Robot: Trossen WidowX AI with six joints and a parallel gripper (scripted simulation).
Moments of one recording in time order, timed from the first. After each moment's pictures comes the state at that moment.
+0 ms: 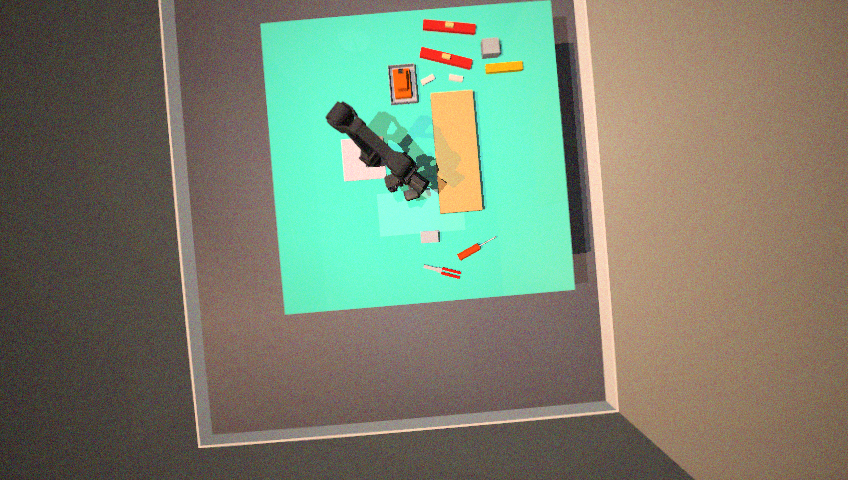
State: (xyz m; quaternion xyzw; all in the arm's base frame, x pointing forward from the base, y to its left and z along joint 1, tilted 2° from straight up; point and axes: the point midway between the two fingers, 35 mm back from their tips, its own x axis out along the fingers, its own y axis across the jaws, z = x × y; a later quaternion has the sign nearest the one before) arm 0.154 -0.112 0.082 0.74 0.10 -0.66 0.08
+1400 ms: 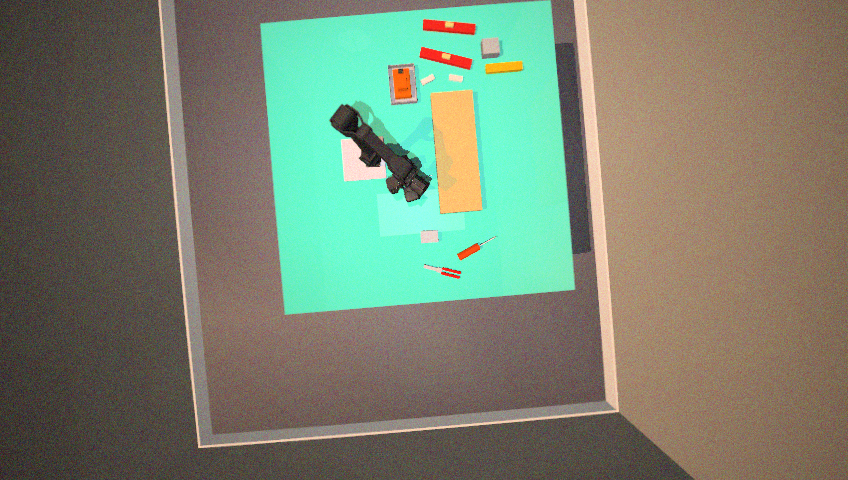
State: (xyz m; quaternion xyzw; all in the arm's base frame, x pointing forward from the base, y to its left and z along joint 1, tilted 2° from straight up) arm 0.155 -0.110 0.035 0.74 0.10 -0.66 0.08
